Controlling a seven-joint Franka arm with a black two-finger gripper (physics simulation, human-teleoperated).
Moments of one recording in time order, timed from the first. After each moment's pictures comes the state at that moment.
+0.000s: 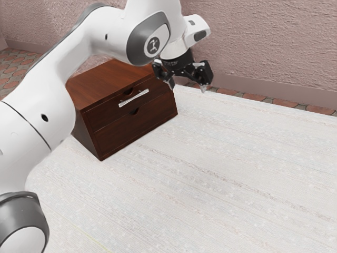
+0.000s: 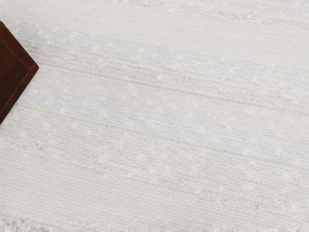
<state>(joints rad) -0.09 0.52 0.07 -0.87 0.13 1.73 -0.26</state>
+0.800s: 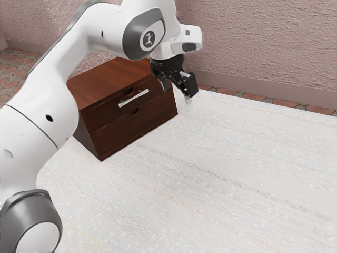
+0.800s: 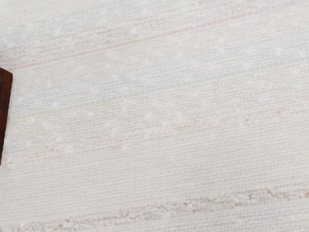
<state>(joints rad) -0.04 0.61 0.05 -0.71 0.12 1.56 0.20</state>
